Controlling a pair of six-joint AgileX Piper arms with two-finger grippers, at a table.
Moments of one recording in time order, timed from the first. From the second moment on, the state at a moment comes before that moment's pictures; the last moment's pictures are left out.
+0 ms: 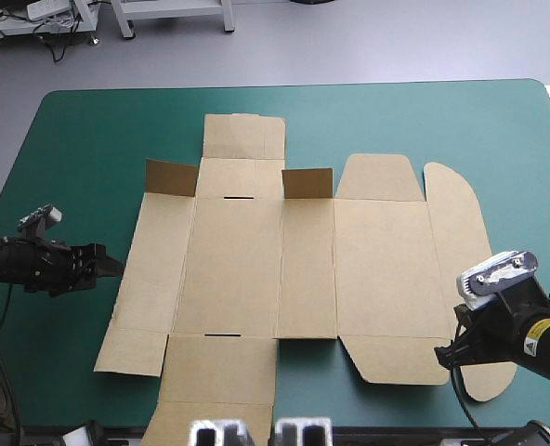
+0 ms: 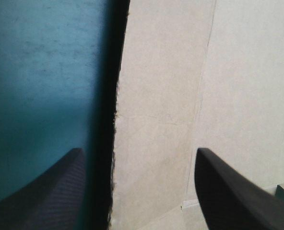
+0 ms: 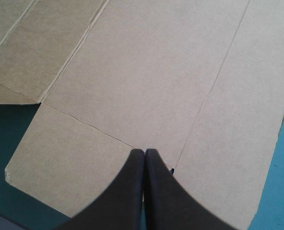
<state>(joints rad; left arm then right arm) 0.52 1.40 -0.90 -0.65 1.20 0.62 0.47 0.63 -0.84 -0.03 1.14 0.03</state>
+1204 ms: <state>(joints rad) 0.39 1.61 -0.82 -0.75 1.24 0.69 0.47 0.63 -0.84 0.05 1.13 0.01</state>
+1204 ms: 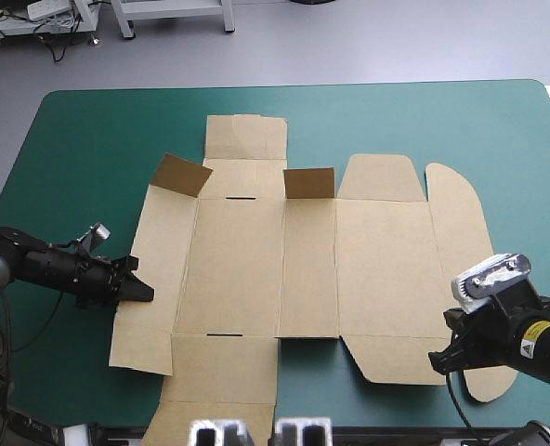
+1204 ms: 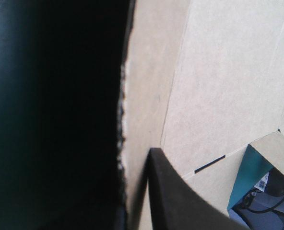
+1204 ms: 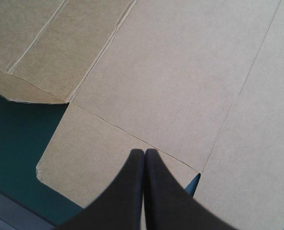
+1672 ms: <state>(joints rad) 0.21 1.49 -0.91 -0.78 1.18 0.81 0.47 0.63 -0.84 0.05 1.13 0.01</state>
